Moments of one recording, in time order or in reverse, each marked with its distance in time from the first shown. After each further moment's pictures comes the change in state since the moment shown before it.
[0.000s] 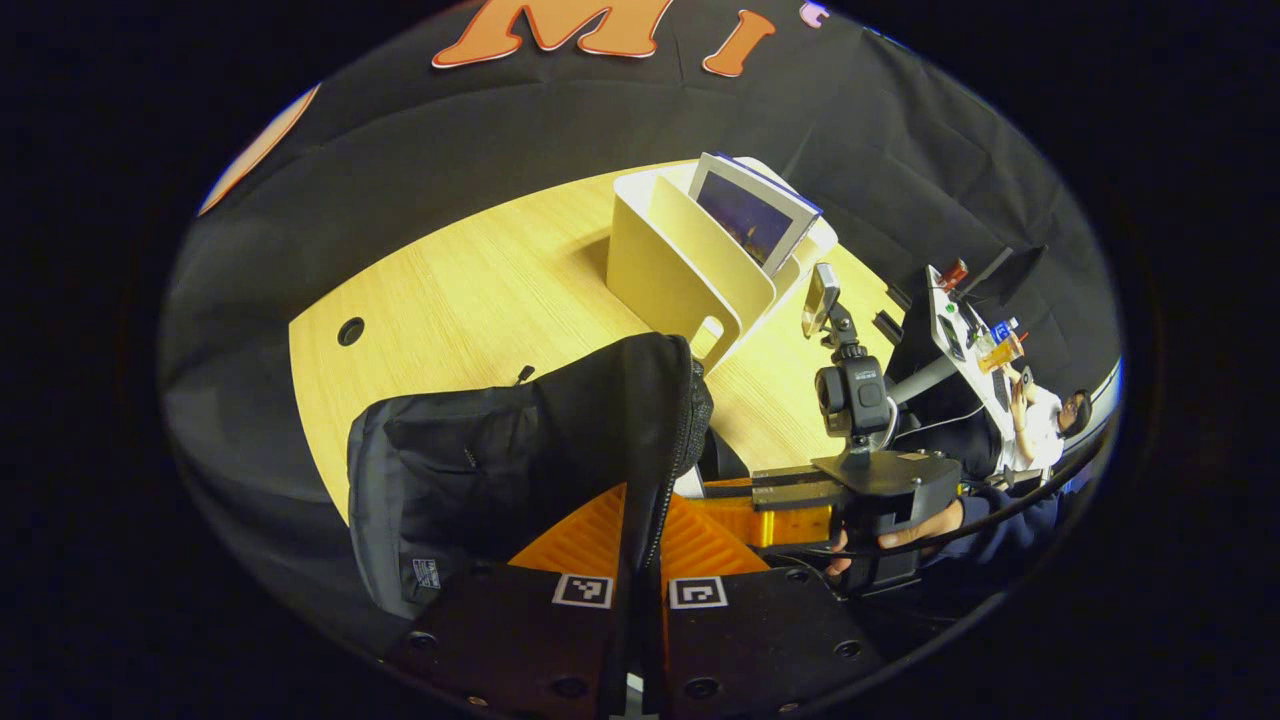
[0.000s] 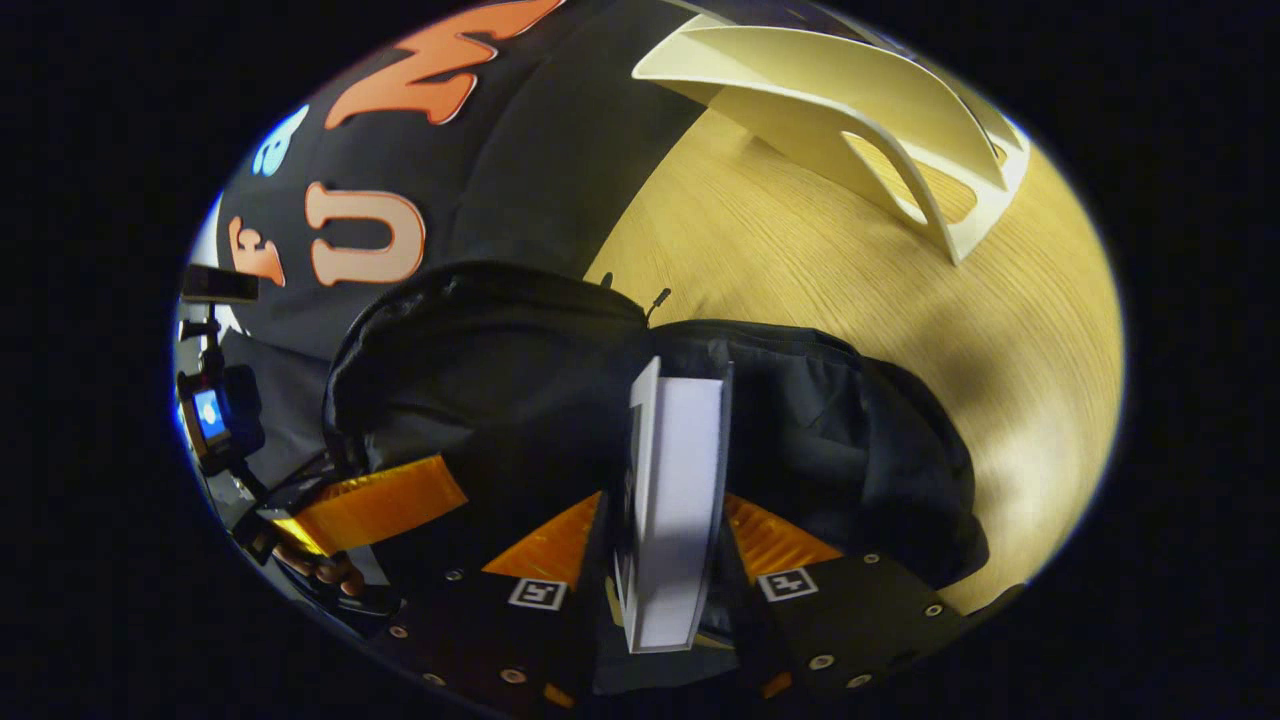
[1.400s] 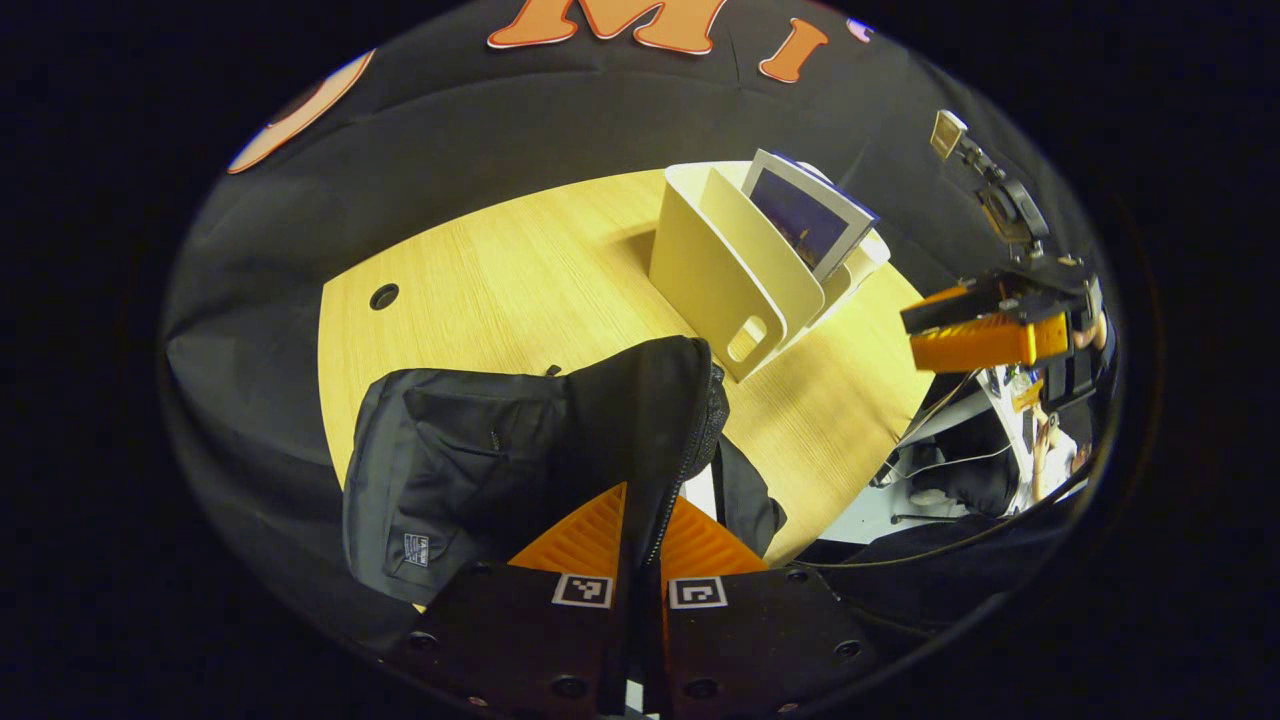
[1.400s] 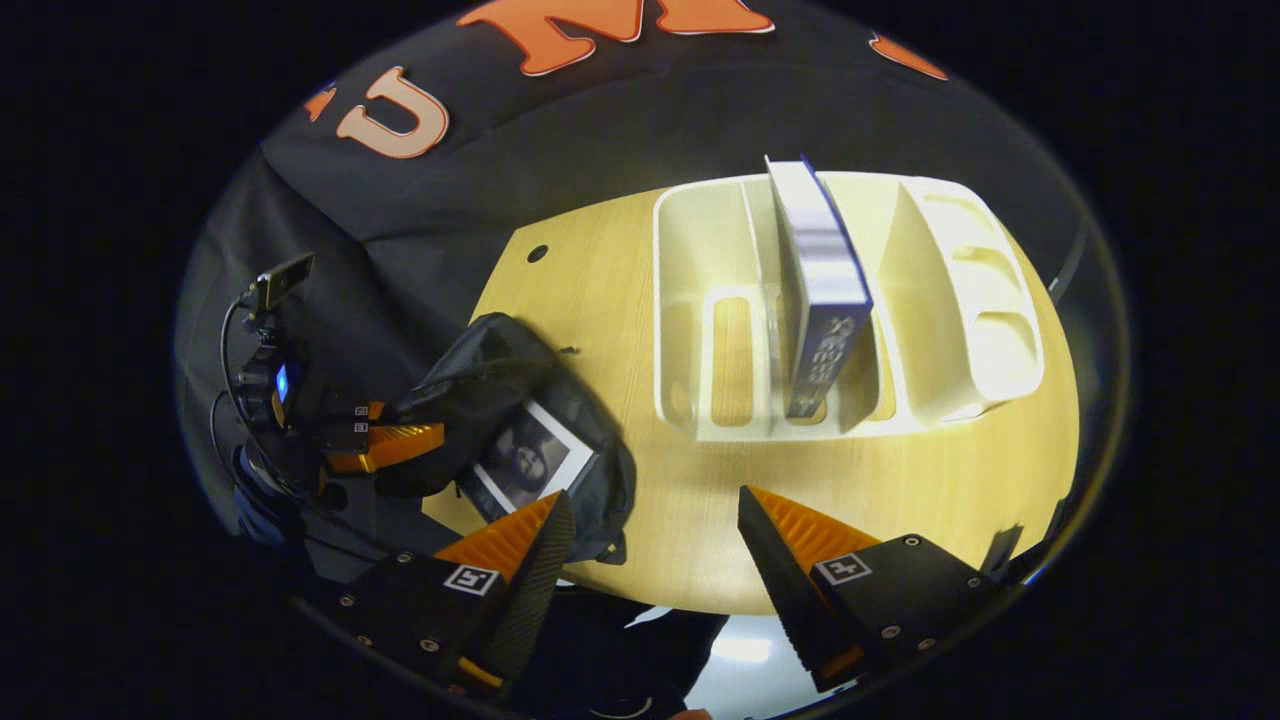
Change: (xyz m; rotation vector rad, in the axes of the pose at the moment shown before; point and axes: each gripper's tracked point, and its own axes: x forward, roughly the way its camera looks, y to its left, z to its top) left arm 0.025 0.003 -0.010 -0.125 -0.001 0.102; right arm -0.195 -0.049 0.168 -0.541 0.185 -0.427
